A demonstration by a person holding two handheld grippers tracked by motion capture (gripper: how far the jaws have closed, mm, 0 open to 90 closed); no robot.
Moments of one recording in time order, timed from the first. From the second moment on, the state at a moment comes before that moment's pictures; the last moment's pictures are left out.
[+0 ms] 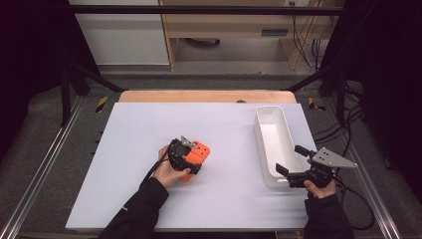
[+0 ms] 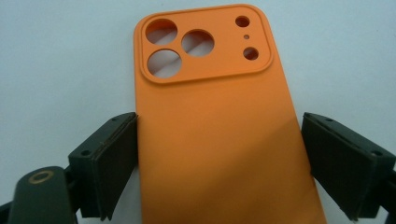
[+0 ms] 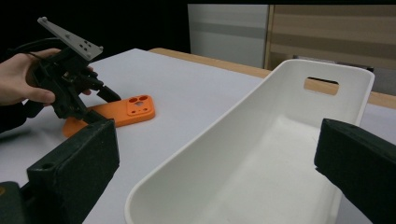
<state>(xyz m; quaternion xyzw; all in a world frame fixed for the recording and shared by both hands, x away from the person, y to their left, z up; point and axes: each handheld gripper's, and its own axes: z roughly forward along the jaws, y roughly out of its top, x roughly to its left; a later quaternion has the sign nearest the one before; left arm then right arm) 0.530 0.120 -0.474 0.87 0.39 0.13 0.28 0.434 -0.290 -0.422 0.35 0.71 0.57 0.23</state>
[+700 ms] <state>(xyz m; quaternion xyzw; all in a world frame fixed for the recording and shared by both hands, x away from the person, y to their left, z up) 0.528 0.122 -0.467 0.86 0.39 0.14 0.29 0.434 -0.290 -0.421 0.35 0.71 0.57 0.23</state>
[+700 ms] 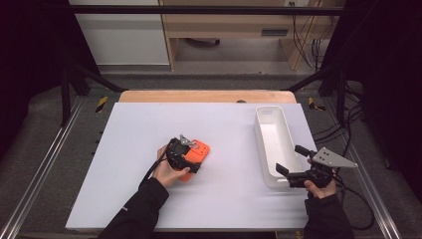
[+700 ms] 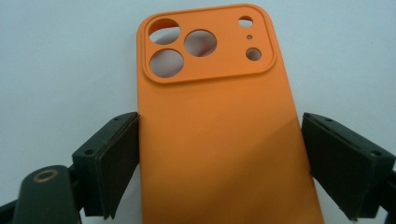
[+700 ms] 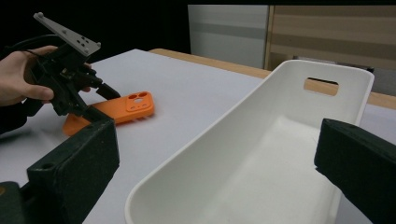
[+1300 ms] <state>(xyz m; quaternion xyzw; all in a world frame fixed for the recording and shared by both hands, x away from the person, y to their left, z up) 0.518 0.127 -0.435 0.85 0.37 0.15 0.34 0.433 -0.291 -0.420 0.35 0.71 0.57 0.23</state>
